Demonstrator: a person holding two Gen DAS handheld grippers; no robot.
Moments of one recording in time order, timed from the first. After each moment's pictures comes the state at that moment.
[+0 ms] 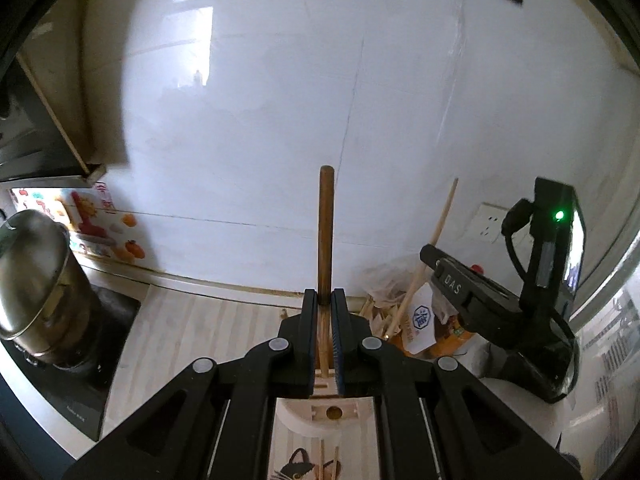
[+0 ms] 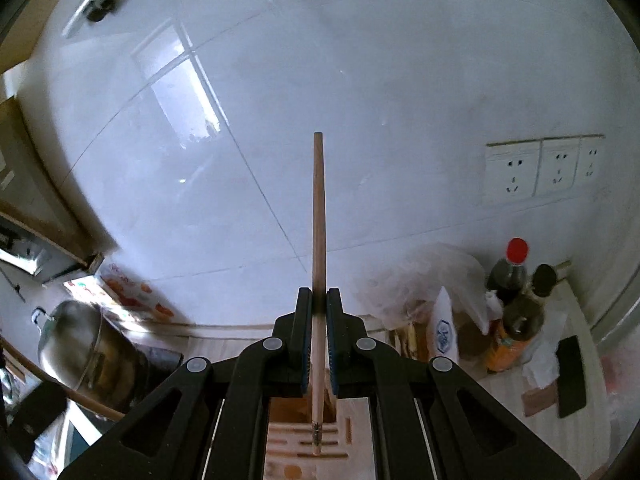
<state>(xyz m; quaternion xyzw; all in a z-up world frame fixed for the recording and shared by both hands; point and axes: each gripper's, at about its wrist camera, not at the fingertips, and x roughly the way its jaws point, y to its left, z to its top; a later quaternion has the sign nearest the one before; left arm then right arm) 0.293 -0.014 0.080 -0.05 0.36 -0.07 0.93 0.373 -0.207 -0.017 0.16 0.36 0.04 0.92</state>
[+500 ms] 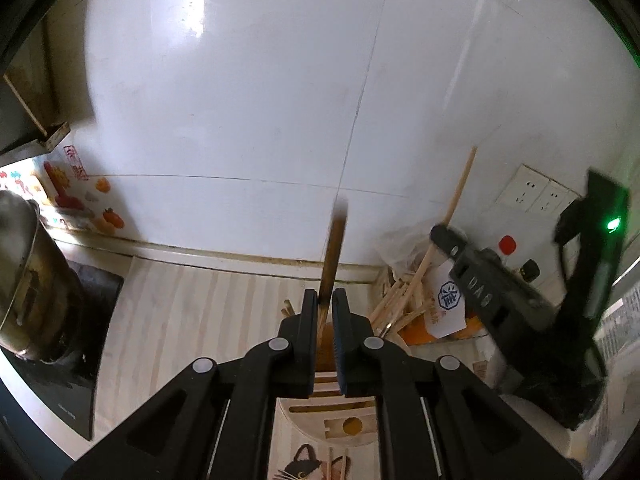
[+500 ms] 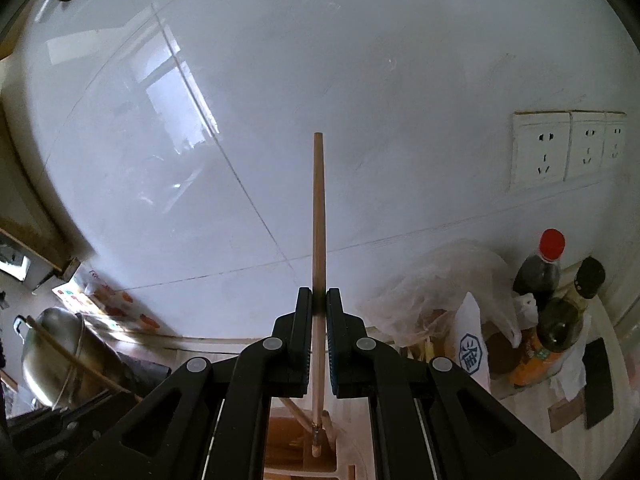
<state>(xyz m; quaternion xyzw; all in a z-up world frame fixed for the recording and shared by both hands) 0.344 -0.014 0.026 -0.05 0.43 -0.08 0.90 0.410 -0.197 -0.072 0.17 0.34 0.04 0.92</state>
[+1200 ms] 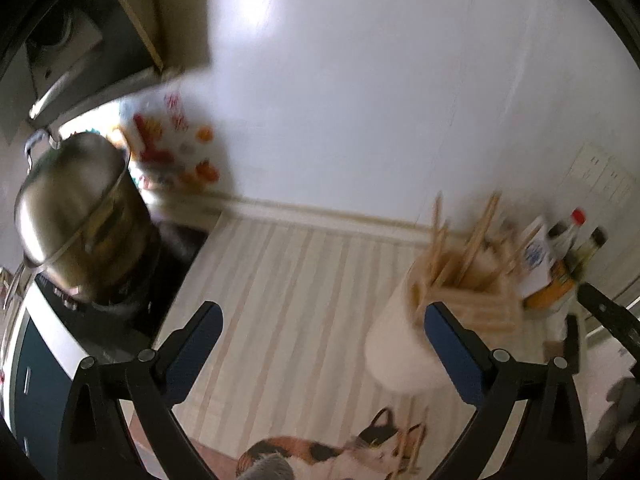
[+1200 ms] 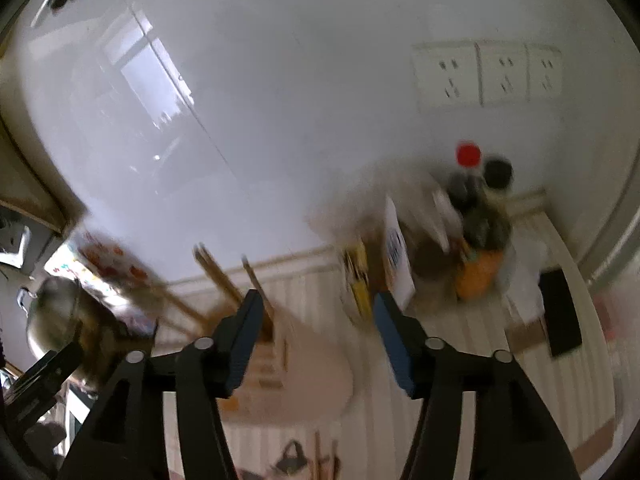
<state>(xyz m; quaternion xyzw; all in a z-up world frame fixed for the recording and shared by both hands) 0.271 0.056 -0.027 -0.03 0.44 0.06 0.89 0.312 -0.247 -0.086 0.18 0.43 0.01 0.89</state>
